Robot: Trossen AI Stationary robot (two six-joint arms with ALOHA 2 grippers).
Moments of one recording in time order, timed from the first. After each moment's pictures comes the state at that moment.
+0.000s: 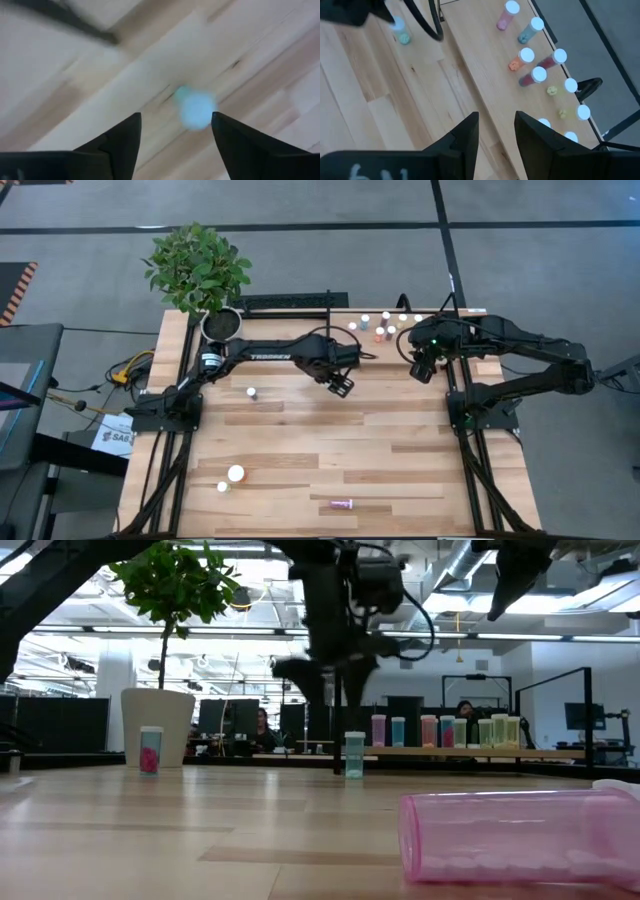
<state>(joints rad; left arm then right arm) 0.15 2.22 1.98 -1.11 -0.08 -0.75 -0.21 1.05 1.22 -1.19 0.31 0.12</state>
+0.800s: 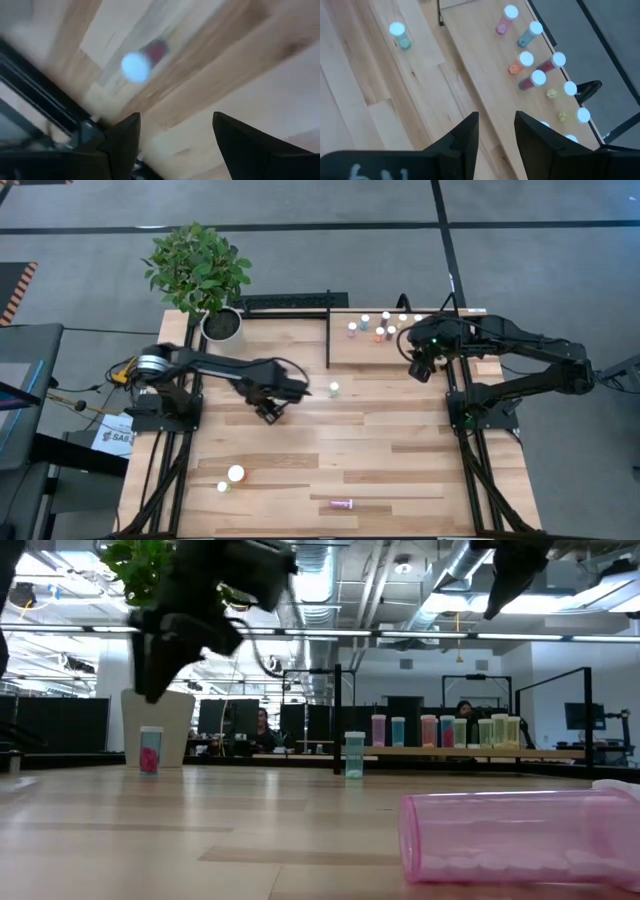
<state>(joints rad) -0.01 1.80 1.38 -1.48 -0.08 -0.82 -0.21 1.05 1.22 -1.17 0.31 0.12</state>
